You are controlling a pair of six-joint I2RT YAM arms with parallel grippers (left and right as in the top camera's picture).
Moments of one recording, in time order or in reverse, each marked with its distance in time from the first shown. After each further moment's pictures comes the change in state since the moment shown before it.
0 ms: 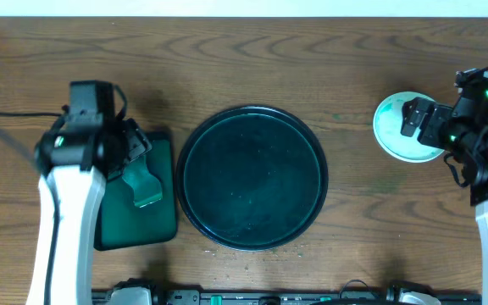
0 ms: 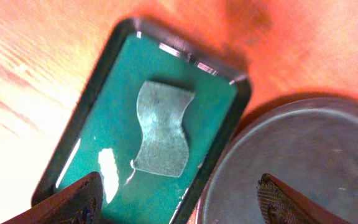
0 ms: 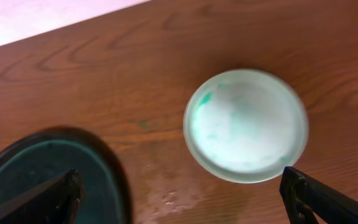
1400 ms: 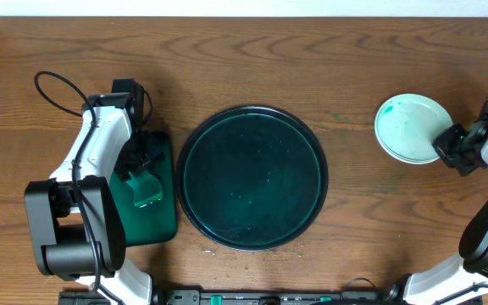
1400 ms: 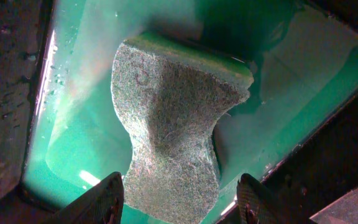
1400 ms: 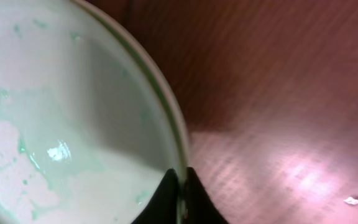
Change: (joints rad) left arm -0.001 0.531 0.000 0.029 0.000 -0.054; right arm -0.286 0.654 -0.054 0.187 0.043 0.369
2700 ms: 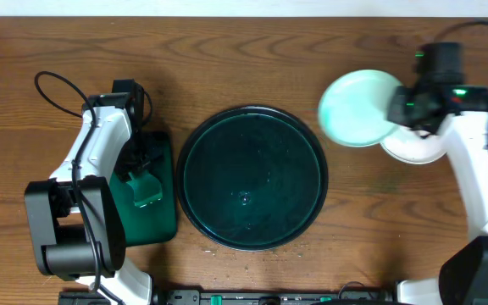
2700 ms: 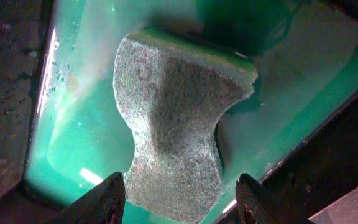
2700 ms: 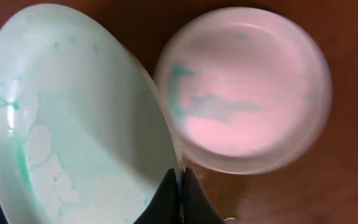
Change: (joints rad) left arm 0.000 0.000 0.000 -0.010 0.000 0.000; right arm 0.376 -0.214 0.240 -0.311 0.176 -0.187
